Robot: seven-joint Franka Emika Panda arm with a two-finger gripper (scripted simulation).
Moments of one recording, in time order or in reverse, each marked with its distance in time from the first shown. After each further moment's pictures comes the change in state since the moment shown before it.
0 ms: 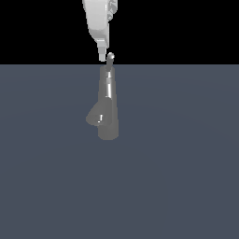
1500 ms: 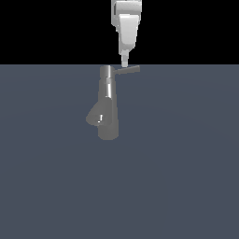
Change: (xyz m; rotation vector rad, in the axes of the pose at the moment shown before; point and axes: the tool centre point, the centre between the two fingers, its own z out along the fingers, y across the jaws) arm 0.070 -0.049 0.016 0.006 -0.003 -0.009
